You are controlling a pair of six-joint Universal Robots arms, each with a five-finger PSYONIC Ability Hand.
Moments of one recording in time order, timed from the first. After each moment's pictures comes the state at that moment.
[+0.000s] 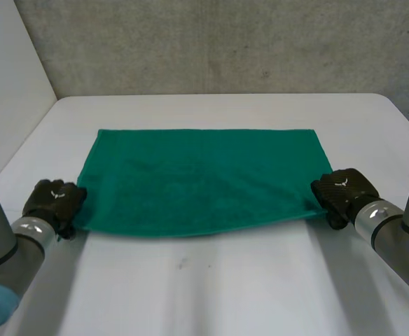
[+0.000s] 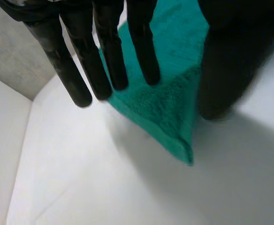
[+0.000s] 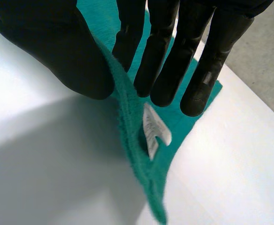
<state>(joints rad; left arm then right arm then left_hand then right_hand) 4.57 -1.88 -1.94 3.44 -1.54 3.72 1.79 -1.20 1.73 -0.09 1.41 2.58 0.75 0.73 0.71 0.72 0.54 0.98 1.18 1.19 1.19 1.00</state>
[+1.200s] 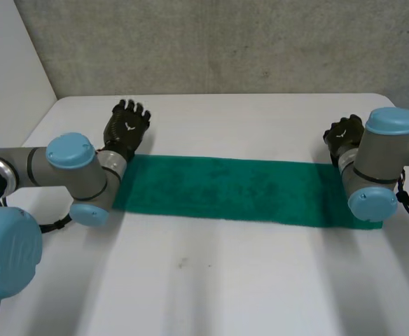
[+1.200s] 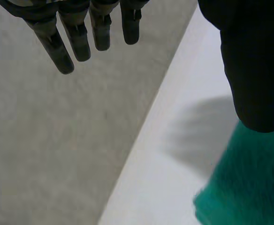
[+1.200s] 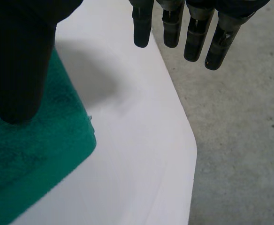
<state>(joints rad) 4.37 -2.61 -0.94 3.63 -1.46 3.94 1.82 -0.63 0.92 -0.09 1.69 2.26 0.19 0.22 0.23 0.22 0.05 0.21 0.23 0.22 0.23 0.07</state>
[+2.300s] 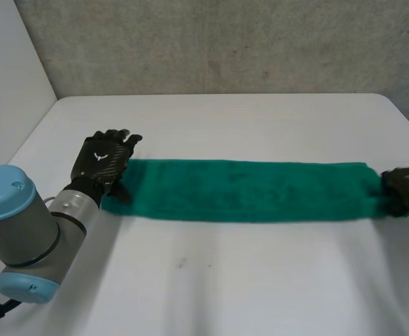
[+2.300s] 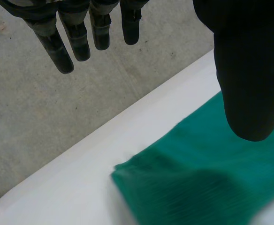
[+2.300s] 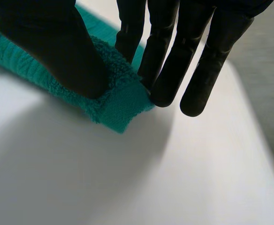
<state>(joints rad) 4.38 -1.95 -1.82 3.70 -1.45 3.42 1.46 -1.07 1.66 -0.19 1.40 2.66 0.19 0.20 0.21 0.20 0.05 0.96 1.17 1.18 1.19 0.97</state>
